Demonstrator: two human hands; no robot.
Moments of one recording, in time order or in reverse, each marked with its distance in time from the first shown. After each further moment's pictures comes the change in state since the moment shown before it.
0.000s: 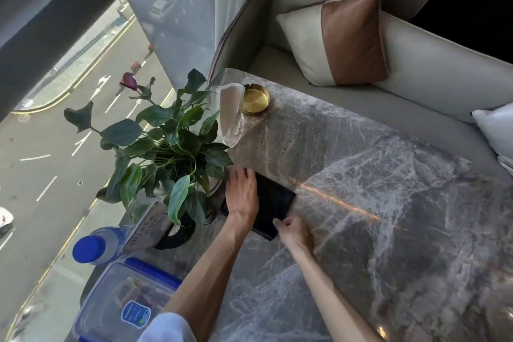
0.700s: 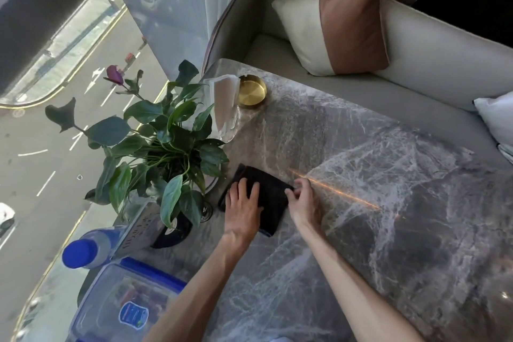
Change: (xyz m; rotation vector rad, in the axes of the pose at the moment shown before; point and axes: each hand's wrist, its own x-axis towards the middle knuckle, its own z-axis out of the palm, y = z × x) left_hand -0.035 -0.009 0.032 -0.051 -0.116 0.146; right_hand 0.031 -0.022 -0.025 0.013 0.261 -0.286
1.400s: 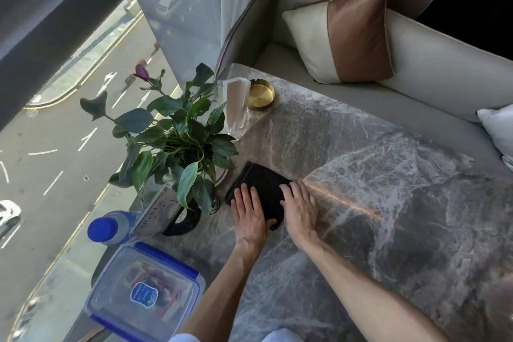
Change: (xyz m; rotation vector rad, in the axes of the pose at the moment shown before) left_hand -0.028 0.015 0.023 -0.120 -0.114 -0.206; right_hand -0.026 0.009 0.009 -0.590 -0.028 -0.478
